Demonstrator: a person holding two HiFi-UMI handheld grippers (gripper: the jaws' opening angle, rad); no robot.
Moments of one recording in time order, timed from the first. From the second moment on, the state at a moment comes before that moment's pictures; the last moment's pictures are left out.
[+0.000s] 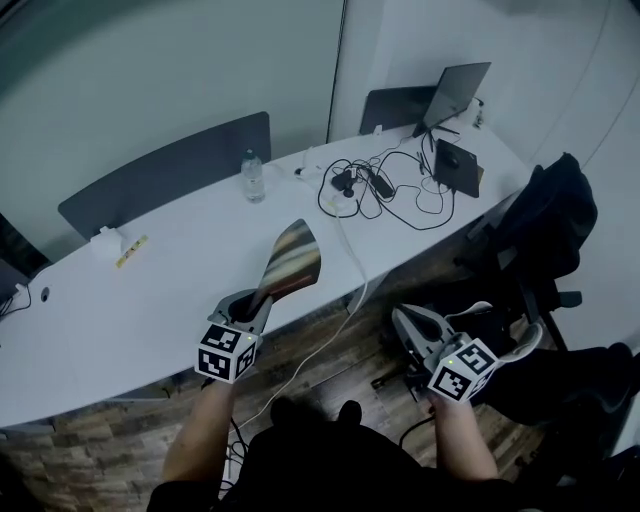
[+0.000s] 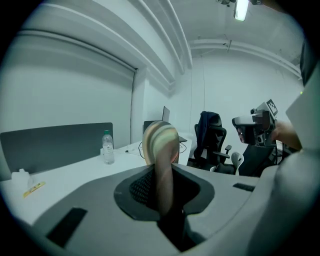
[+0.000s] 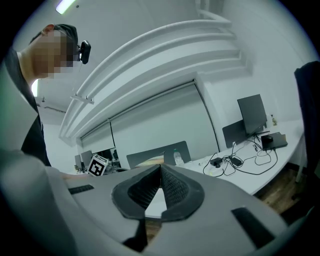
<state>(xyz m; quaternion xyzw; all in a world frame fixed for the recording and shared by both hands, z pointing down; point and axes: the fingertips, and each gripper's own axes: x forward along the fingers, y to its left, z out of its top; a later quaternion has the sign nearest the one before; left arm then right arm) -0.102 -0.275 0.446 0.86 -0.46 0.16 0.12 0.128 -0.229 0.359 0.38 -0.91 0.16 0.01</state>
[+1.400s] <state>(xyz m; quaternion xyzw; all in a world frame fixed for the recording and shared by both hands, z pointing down) -0.080 -0.226 0.374 0.83 -0.55 0.08 0.08 0.195 -0.249 0.329 0.38 -0.92 0.09 -0.02</state>
